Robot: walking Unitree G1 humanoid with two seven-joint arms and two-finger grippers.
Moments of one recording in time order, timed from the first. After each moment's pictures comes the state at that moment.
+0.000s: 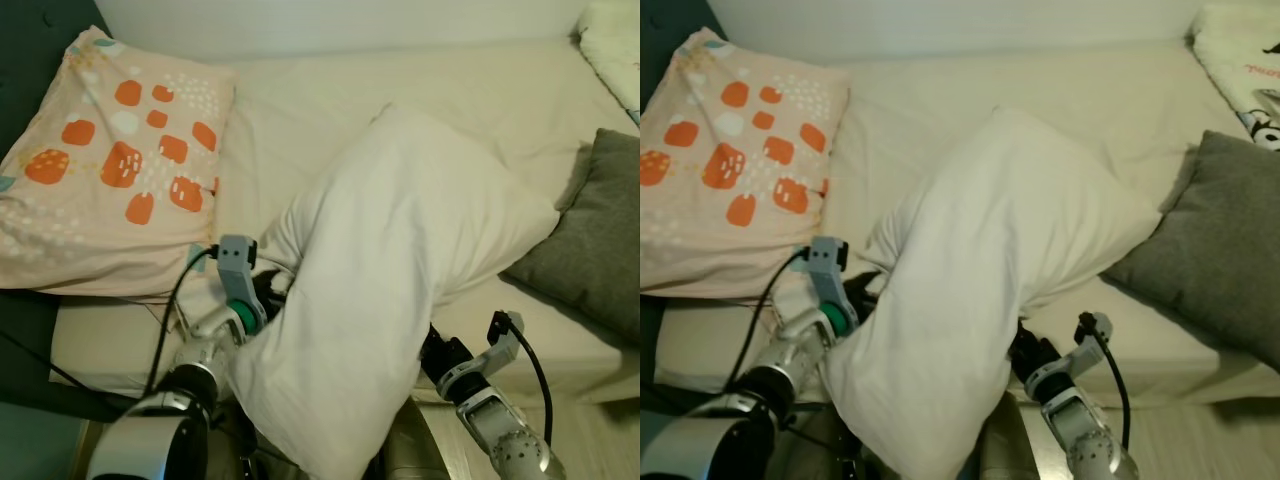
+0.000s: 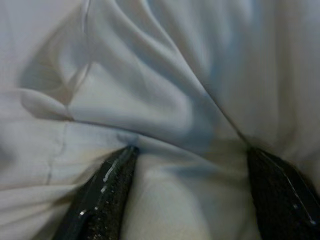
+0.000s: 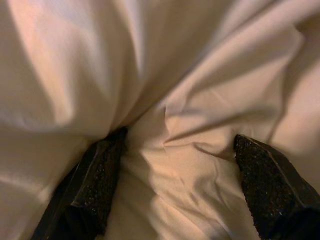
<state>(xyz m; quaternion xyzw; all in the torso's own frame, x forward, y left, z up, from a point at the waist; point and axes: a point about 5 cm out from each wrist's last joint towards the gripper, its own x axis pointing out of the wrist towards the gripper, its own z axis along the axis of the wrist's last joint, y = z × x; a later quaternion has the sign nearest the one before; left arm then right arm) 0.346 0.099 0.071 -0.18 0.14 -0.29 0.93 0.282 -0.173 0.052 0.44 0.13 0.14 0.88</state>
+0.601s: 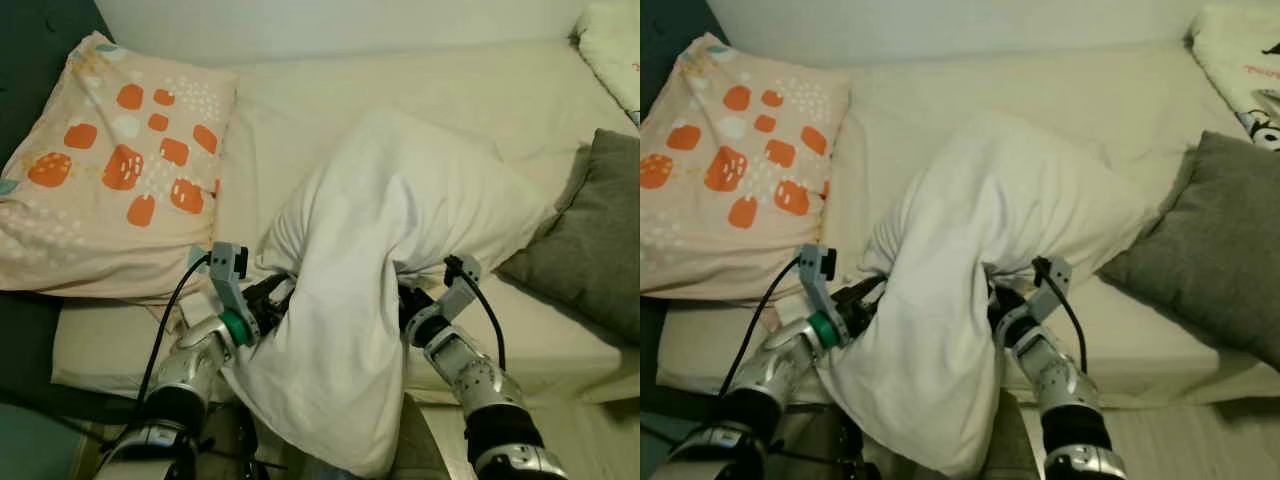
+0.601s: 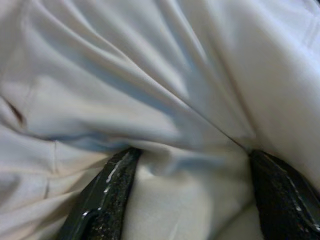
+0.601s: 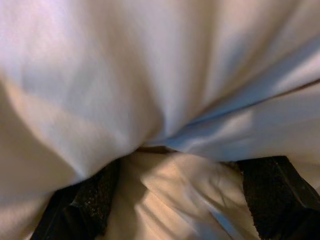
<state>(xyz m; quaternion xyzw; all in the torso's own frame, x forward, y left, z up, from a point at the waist) 0.323 0.115 0.077 -0.21 0.11 -0.38 0.89 0.341 -0.148 0.079 0.37 0.13 0.11 0.91</state>
